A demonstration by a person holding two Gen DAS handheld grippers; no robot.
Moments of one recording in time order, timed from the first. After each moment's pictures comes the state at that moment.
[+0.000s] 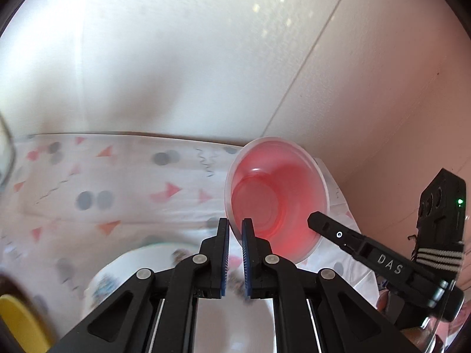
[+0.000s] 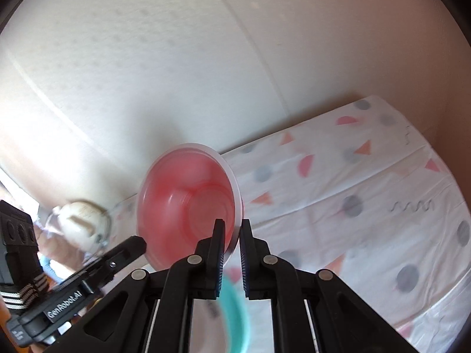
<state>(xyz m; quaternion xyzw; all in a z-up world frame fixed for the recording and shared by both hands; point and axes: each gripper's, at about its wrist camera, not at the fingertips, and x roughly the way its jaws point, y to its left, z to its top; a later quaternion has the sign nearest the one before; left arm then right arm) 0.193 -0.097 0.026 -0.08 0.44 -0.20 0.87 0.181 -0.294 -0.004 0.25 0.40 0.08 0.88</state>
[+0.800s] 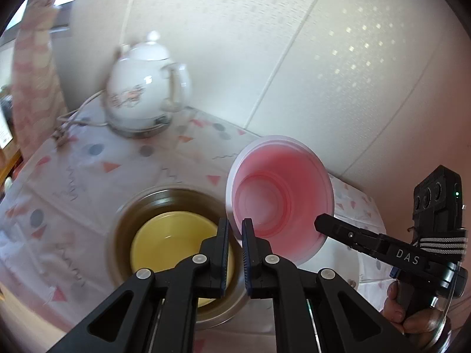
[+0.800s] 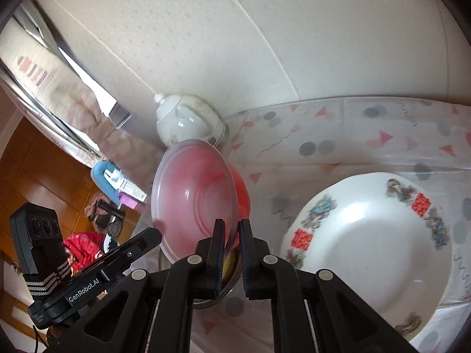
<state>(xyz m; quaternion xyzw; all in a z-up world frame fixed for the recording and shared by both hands) 0.058 0.144 0.027 -0.18 0.39 -0.04 0.90 0.132 -0.061 0.004 0.16 0.46 0.32 0.81</state>
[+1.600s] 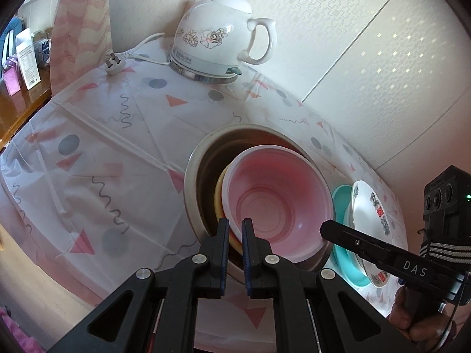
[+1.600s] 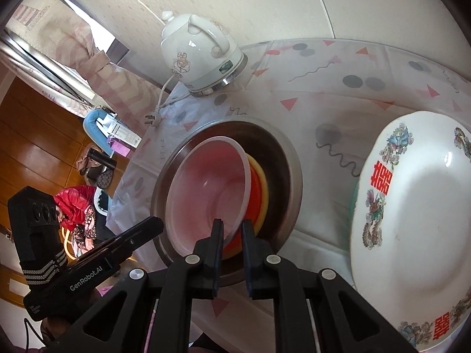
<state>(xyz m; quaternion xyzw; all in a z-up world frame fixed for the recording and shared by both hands) 0.025 0.197 -0.037 -0.23 0.45 0.02 0.86 0.117 0.003 -0.050 0.09 0.55 0.32 0.77</state>
